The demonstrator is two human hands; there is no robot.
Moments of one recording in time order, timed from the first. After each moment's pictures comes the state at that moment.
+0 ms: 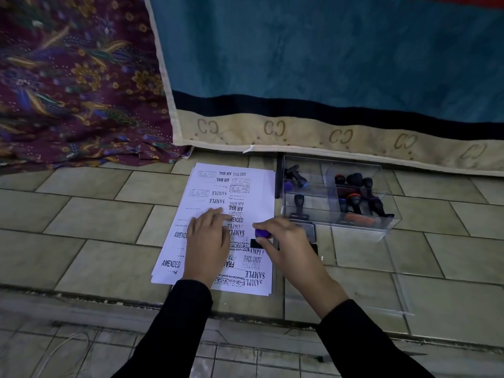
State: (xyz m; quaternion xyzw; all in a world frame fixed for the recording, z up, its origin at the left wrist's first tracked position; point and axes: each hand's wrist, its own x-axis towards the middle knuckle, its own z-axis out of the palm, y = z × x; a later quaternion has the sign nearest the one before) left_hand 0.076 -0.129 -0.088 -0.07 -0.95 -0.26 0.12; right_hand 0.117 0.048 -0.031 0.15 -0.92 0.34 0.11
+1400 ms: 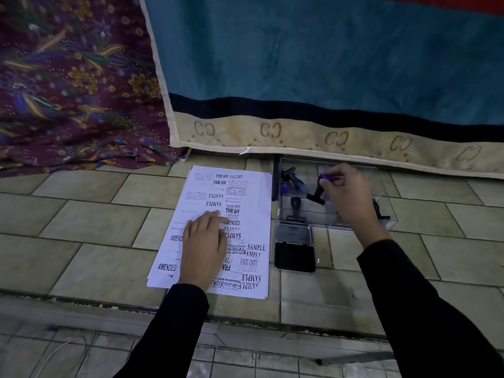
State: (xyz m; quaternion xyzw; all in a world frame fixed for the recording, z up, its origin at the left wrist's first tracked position) left_hand 0.077 -0.128 -0.088 -0.07 -0.96 -0.26 0.11; right_hand 0.044 0.151 0.008 -0.11 -0.89 0.40 0.18
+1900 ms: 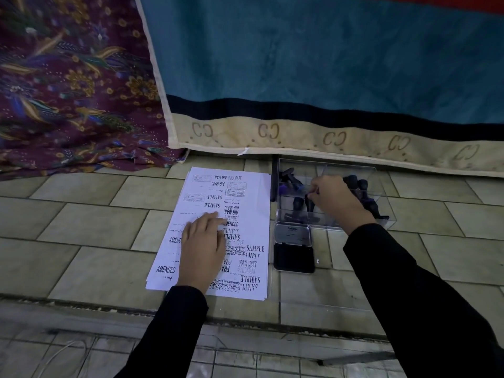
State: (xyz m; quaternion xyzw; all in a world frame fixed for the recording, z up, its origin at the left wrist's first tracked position) left_hand 0.078 -0.129 -0.087 -0.07 -0.96 -0.26 0.11; right_hand 0.015 0.149 -0.003 -0.03 -0.99 0.16 0.01
